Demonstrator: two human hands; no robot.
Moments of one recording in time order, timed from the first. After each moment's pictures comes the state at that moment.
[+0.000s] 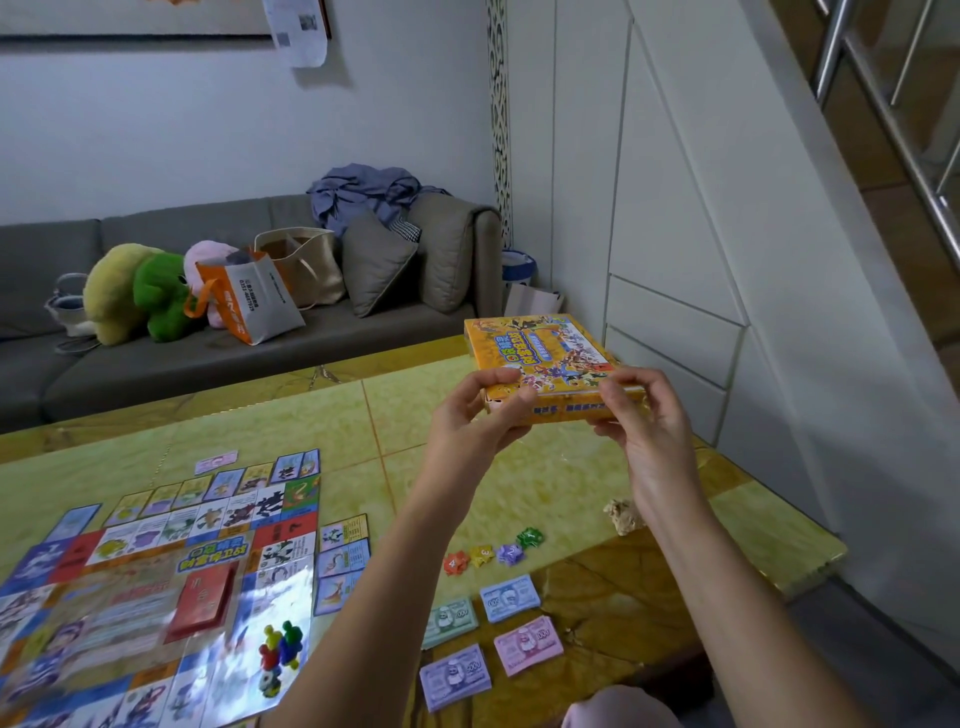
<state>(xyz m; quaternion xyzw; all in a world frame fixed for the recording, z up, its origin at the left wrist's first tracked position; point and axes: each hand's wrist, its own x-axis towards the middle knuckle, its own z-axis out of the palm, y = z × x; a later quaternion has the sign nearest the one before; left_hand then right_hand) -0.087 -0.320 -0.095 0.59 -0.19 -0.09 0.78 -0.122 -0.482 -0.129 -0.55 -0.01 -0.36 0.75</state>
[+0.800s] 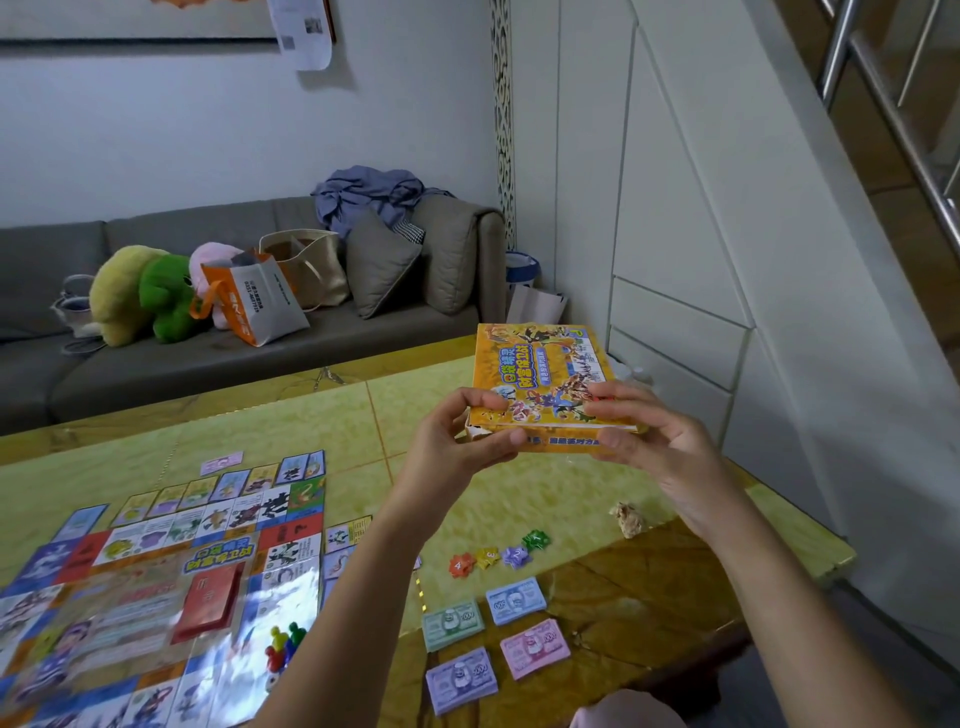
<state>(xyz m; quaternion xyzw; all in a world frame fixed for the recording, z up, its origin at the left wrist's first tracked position) -0.080 -0.292 -0.103 0.61 -0.24 -0.12 0.75 -0.145 -0.501 -0.125 -0.67 -0.11 -0.20 0.70</state>
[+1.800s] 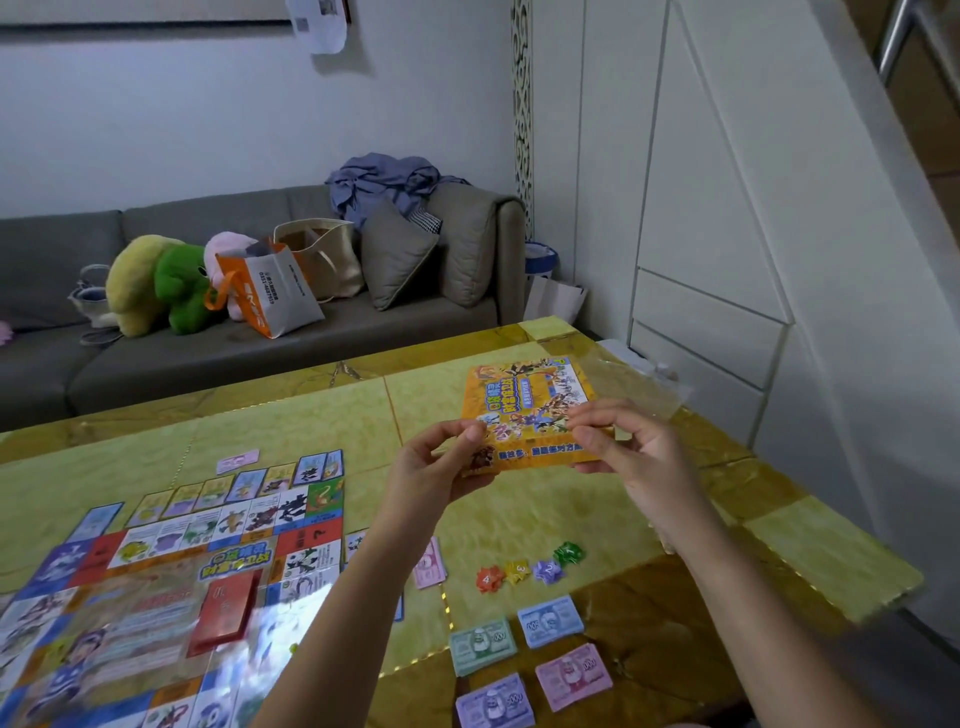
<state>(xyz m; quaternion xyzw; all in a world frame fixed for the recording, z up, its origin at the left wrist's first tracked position) -0.041 -0.259 -0.133 0.60 -0.10 -0.12 0.79 -0.094 -0.464 -0.147 -0.69 -0.09 -0.24 0.68</state>
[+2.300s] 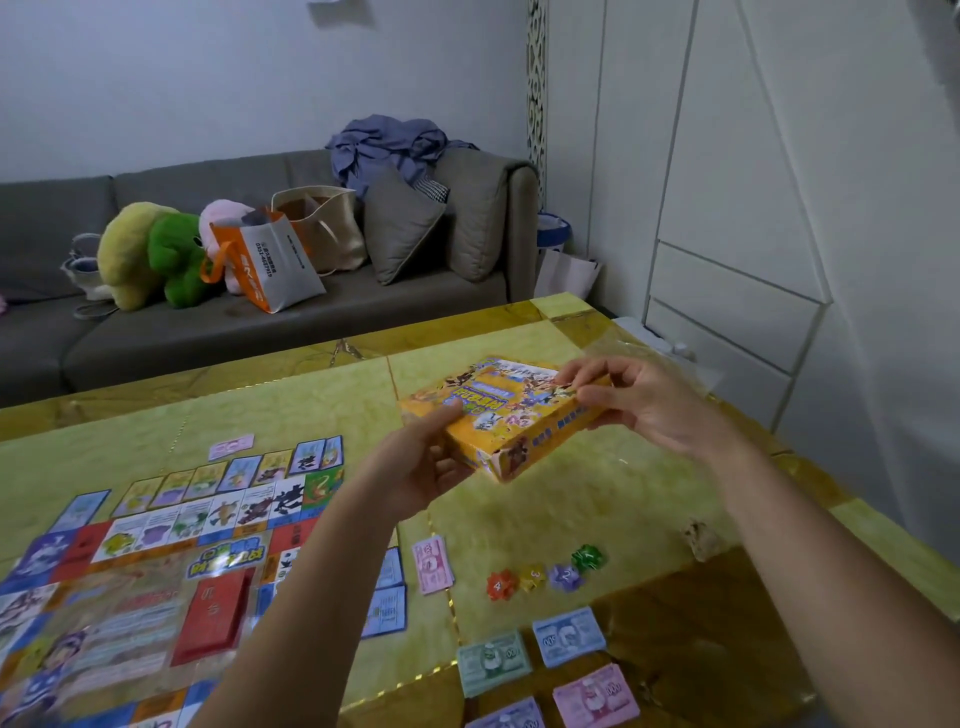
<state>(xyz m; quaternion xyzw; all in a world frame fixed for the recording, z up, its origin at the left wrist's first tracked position) 0.019 -0.249 -0.138 0.56 0.07 -0.29 0.78 -0.012 -0.496 -0.130 -0.66 -0.12 0.01 0.74</state>
